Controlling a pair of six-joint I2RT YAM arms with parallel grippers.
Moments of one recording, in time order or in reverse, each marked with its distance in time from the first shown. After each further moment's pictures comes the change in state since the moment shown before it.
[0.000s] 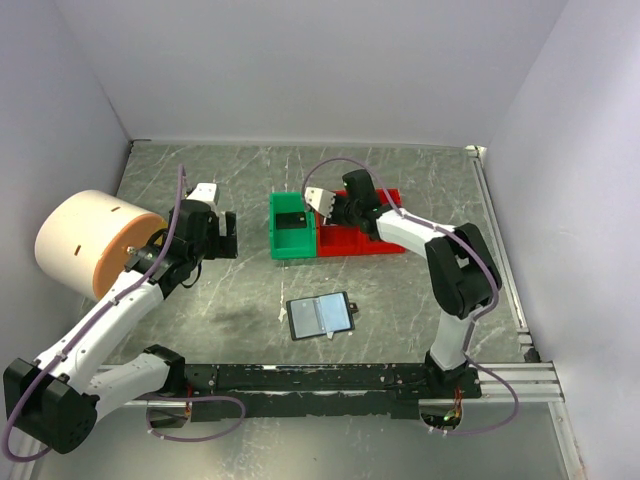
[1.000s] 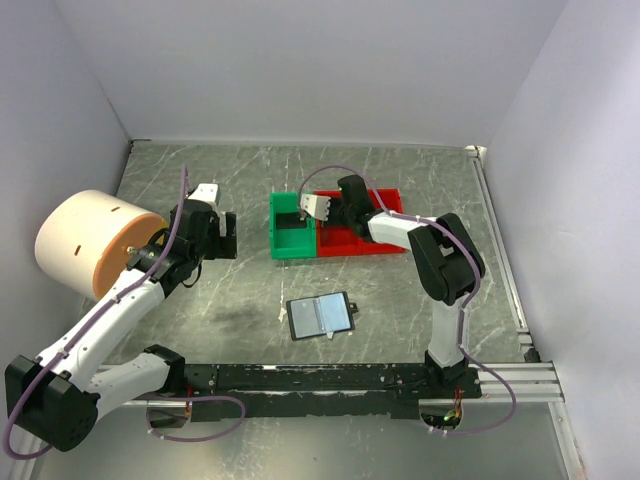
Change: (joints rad) left arm 0.000 0.012 0.000 -0.003 -0.011 0.012; right arm 0.000 0.146 0.006 0.179 0.066 -0.127
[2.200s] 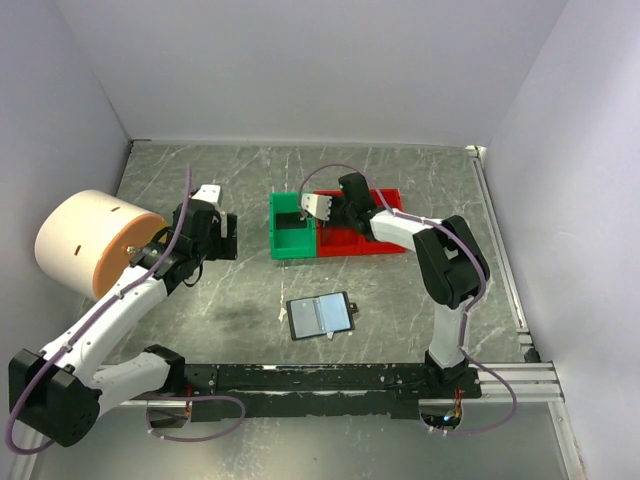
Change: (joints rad) left arm 0.000 0.024 0.000 -0.006 0.001 0.006; right arm 0.000 -0.025 0.011 -0.090 -0.005 -0.011
